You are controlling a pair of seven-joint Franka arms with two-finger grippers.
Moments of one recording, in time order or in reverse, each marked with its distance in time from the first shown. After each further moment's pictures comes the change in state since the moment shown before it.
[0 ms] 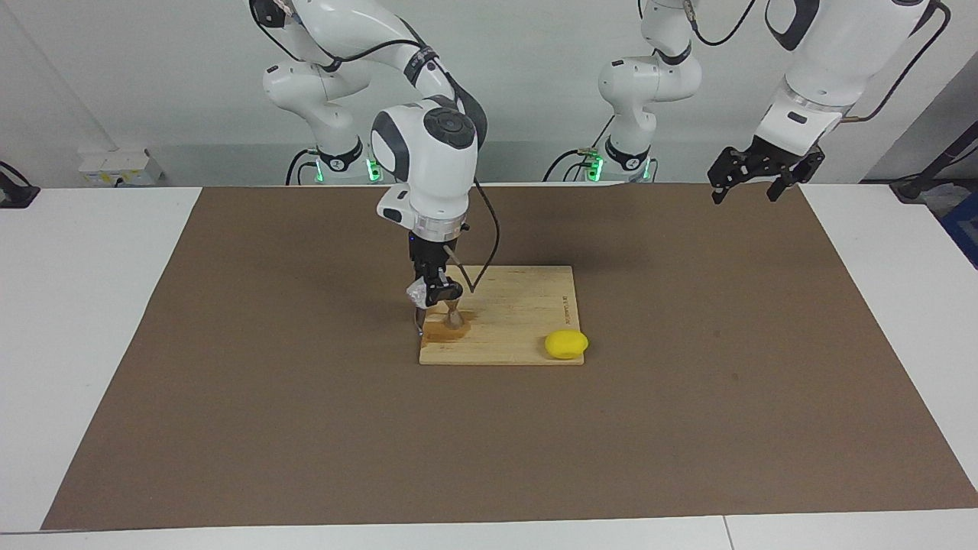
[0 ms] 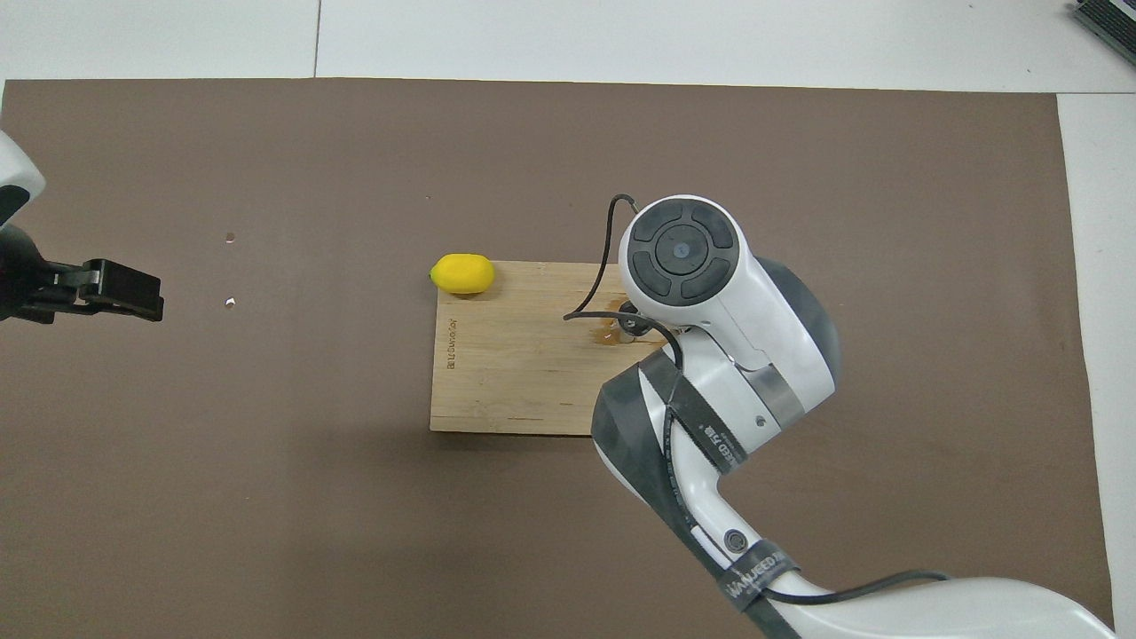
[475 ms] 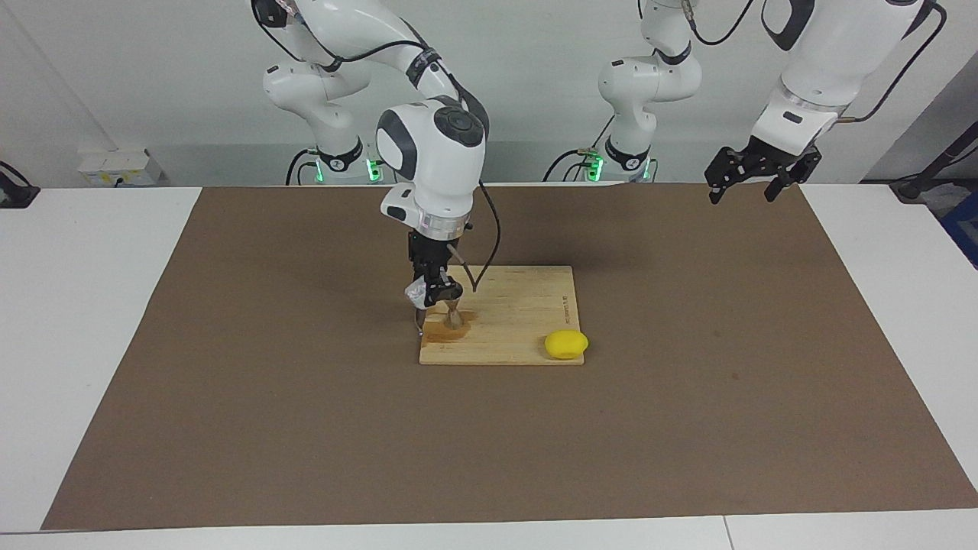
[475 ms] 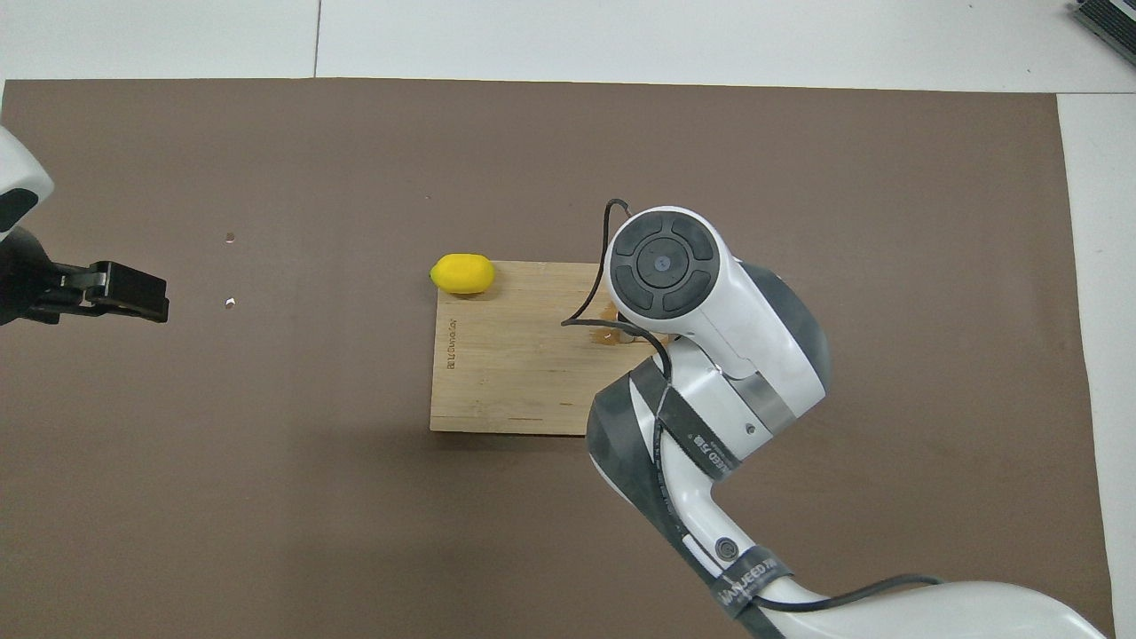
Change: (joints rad) left arm 0.000 -0.003 -0.001 -0.004 0.000 0.003 0.000; right arm 0.019 0.000 0.000 -0.006 -0.057 -0.007 0.001
